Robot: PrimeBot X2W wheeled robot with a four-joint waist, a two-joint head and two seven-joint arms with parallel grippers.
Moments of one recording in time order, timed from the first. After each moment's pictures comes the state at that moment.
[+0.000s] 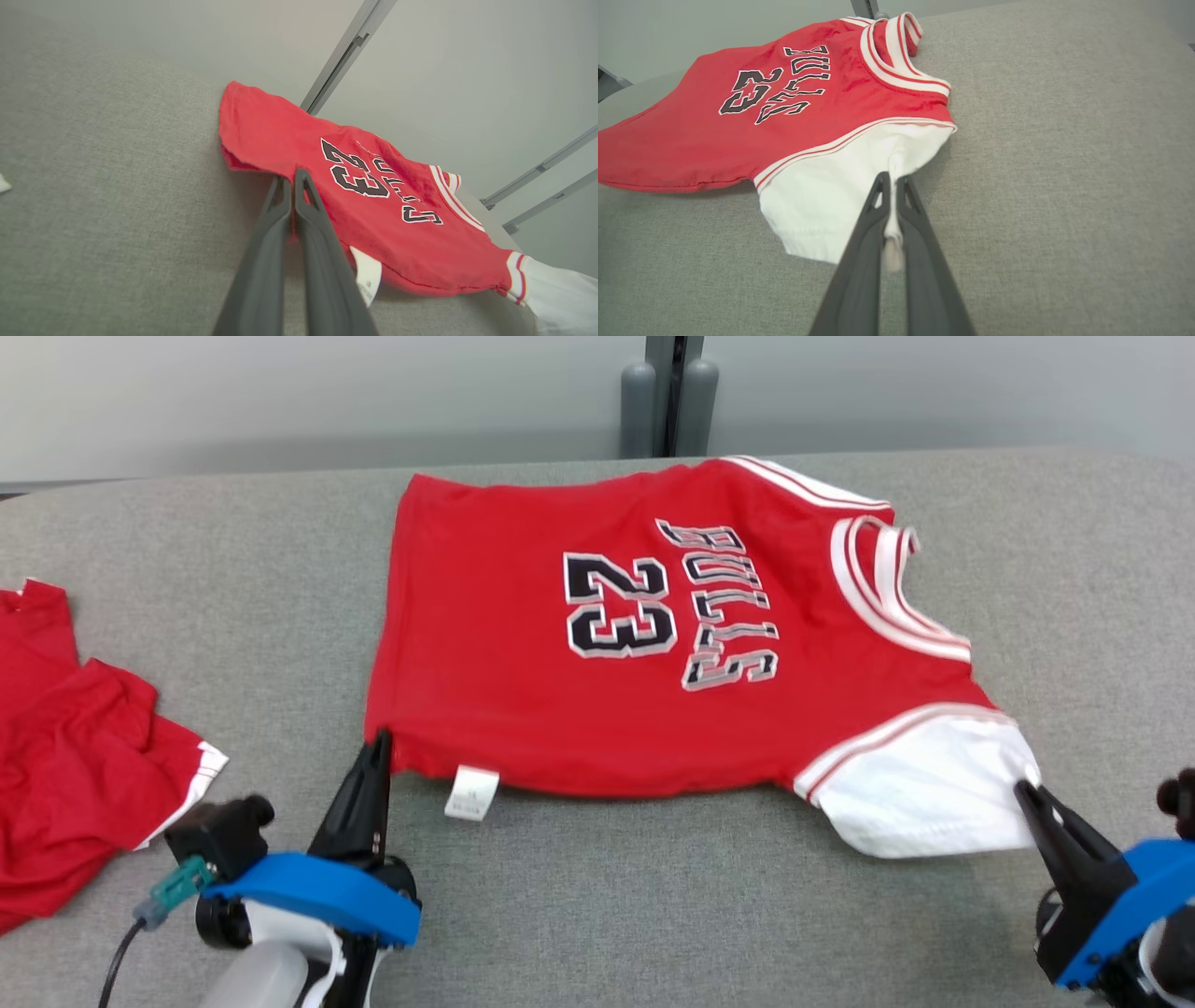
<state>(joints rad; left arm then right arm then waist) -0.28 0.31 -0.49 0.35 -0.92 -0.06 -0.26 -0.03 -0.14 -0.18 -0.14 0.39 0.13 0.53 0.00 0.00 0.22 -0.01</state>
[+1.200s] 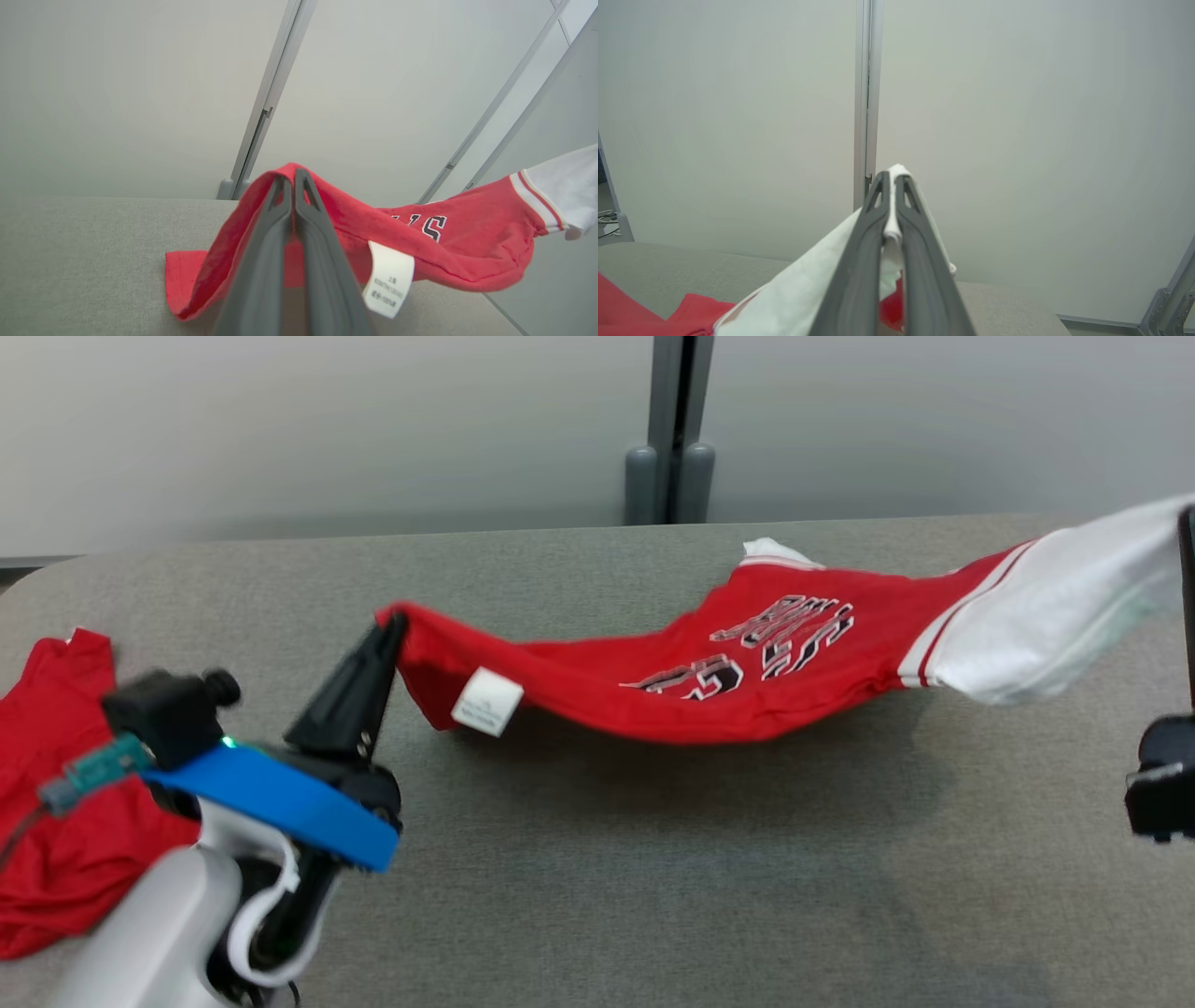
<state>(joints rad) -0.31 0.45 -0.50 -0.03 -0.95 -0.01 -0.03 -0.19 -0.12 -0.22 -0.48 0.21 0.13 0.35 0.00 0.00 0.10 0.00</state>
